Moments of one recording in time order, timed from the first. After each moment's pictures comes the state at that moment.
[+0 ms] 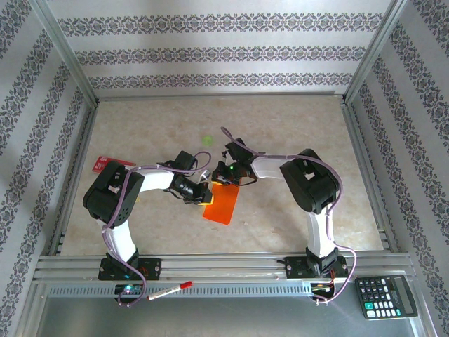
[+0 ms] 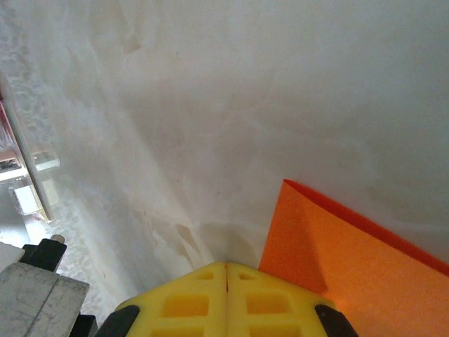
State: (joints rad) left arm -0.45 1.82 0.87 -0.33 0.73 -0.41; right arm 0.59 2.04 1.17 -0.12 -0.54 0.88
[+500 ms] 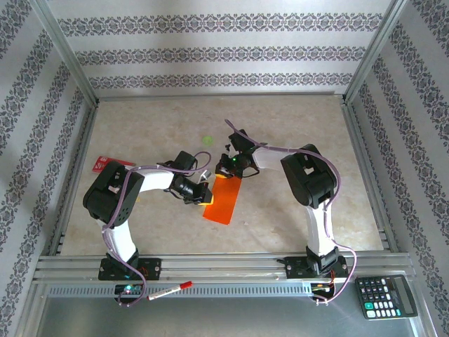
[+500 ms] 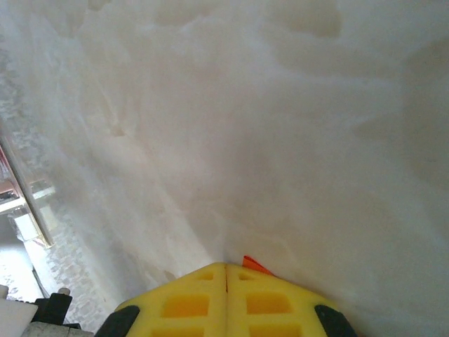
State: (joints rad) left arm -0.45 1.82 0.87 -0.33 0.73 -0.41; right arm 0.52 2.10 1.30 -0.27 -0.56 0.83
